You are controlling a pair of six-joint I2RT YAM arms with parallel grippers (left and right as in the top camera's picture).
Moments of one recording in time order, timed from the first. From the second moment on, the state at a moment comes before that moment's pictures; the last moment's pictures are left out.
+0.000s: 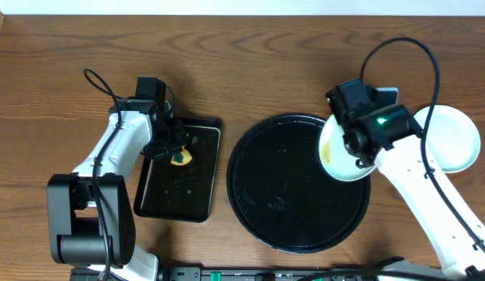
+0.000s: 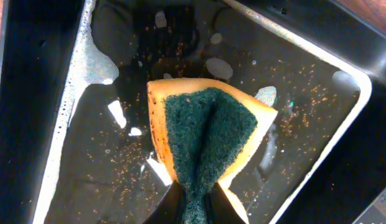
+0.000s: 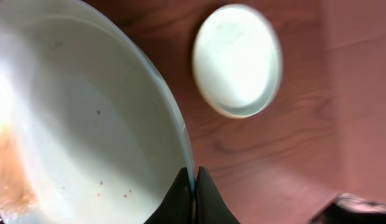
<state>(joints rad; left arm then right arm) -0.03 1.73 1.11 -0.84 0.15 -0.35 0.41 1.46 1.30 -1.27 0.69 0.51</state>
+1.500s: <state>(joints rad) -0.03 1.73 1.05 -0.81 0.15 -0.35 0.76 1.45 1.46 -1.30 1.23 0.23</state>
